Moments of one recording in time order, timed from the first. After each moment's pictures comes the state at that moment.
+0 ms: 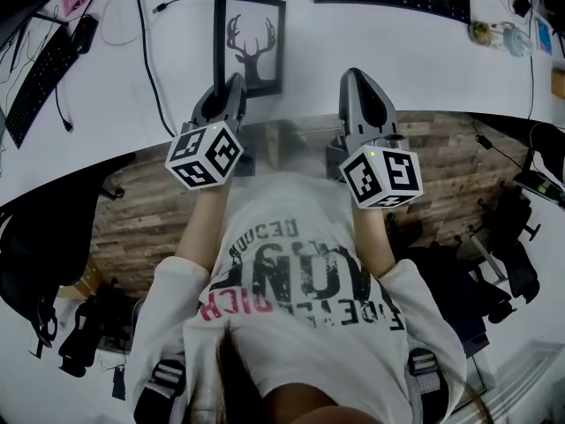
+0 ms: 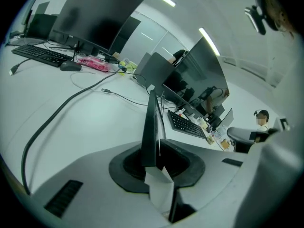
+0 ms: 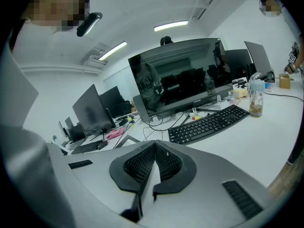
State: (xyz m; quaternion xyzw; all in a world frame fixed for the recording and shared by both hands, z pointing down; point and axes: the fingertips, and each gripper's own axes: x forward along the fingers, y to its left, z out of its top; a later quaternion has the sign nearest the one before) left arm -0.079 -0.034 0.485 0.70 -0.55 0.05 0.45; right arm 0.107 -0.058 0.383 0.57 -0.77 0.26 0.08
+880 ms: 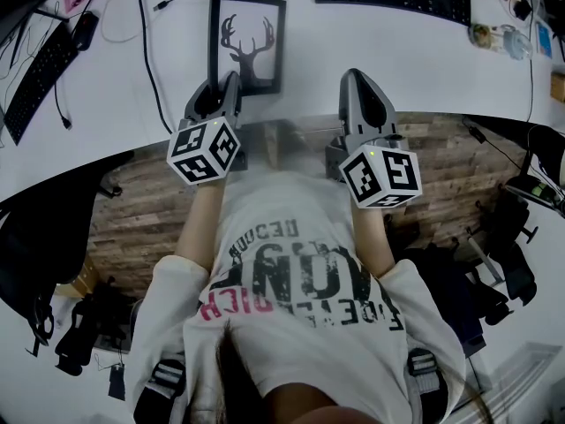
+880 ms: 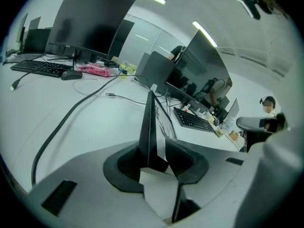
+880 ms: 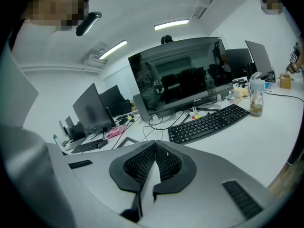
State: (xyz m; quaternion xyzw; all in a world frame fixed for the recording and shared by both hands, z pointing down) left arm -0.090 -0.035 0.501 0.70 -0.57 0.10 0.41; right arm 0.111 -0.057 0.386 0.57 -0.77 0.27 0.09
